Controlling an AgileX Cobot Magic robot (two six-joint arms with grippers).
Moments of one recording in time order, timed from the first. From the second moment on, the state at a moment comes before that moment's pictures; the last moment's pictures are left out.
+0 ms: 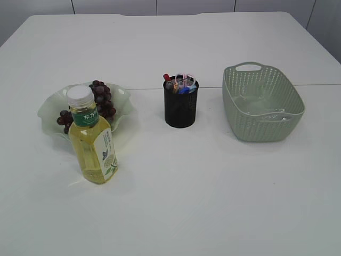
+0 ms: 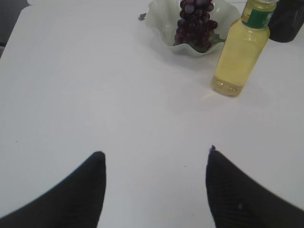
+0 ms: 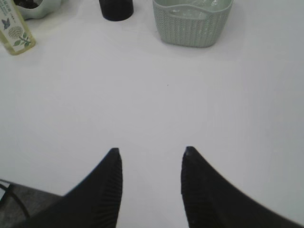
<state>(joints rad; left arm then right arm) -0.06 0.01 -0.55 -0.01 1.15 -0.07 0.13 -0.02 -0.51 0.10 1.19 -0.10</state>
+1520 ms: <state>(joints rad) -0.04 0.01 -0.52 -0.01 1.10 -0.07 -0.03 -0.02 -0.49 0.06 1.16 -0.09</state>
